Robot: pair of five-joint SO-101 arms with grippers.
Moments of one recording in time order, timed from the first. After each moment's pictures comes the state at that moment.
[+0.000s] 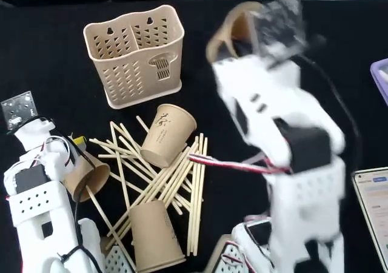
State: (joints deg) left arm -29.5 -57.9 64.5 54.0 -0.5; right arm -16.0 -33.5 -0.9 65.2 11.2
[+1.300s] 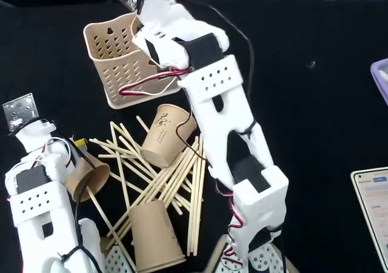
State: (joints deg) left arm -29.5 -57.9 65.5 53.9 -0.5; right arm -27.4 20.2 -48.7 72.0 26.0
